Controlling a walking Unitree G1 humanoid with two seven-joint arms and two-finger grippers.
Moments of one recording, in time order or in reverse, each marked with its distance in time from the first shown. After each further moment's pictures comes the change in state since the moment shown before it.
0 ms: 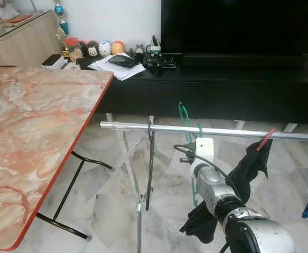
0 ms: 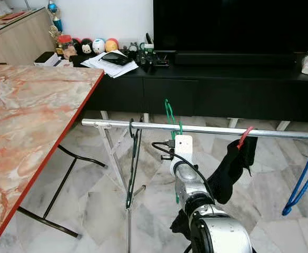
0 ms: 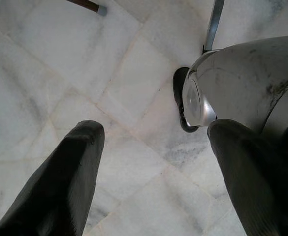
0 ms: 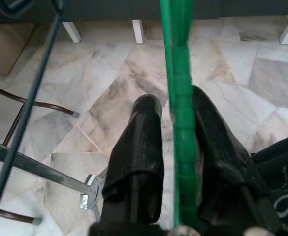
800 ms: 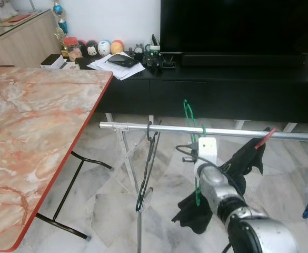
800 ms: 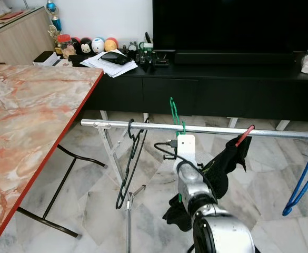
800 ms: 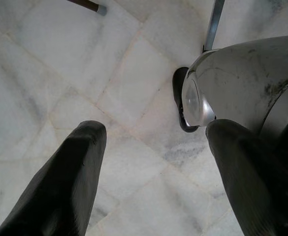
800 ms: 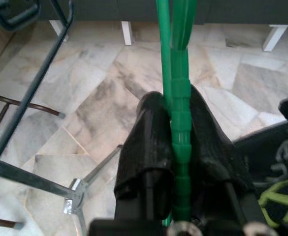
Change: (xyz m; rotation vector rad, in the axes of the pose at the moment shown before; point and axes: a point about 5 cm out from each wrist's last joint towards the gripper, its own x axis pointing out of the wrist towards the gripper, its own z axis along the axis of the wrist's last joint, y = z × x) left arm 0.000 0.000 0.000 -0.002 0.000 0.003; right arm 0.003 -0.004 0.015 -0.049 -0.006 -0.037
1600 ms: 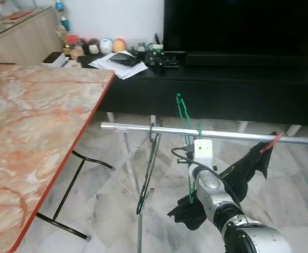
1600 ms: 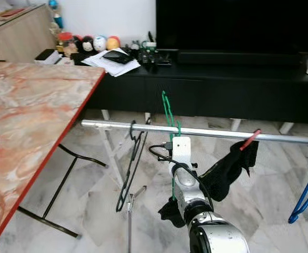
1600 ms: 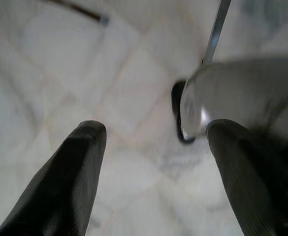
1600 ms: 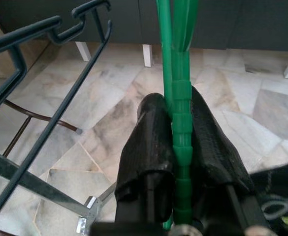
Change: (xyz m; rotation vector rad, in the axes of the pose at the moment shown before) left arm 0.000 0.001 0.002 -0.021 -0.019 0.009; right arm -0.007 0.009 -0.014 0.009 -0.113 0.057
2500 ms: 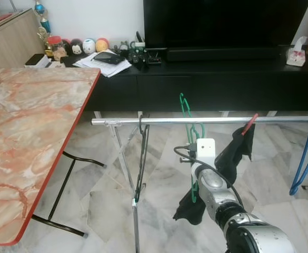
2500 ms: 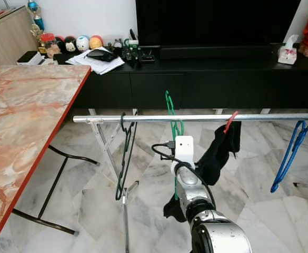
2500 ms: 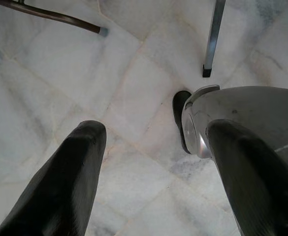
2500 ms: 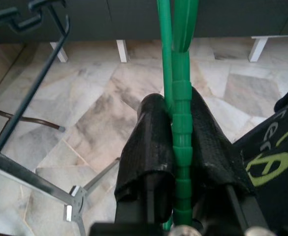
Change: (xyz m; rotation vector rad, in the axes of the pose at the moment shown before) left arm 0.002 0.002 0.012 -0.009 -0.046 0.013; right arm 0.001 -0.004 0.001 -0.005 0.010 -0.011
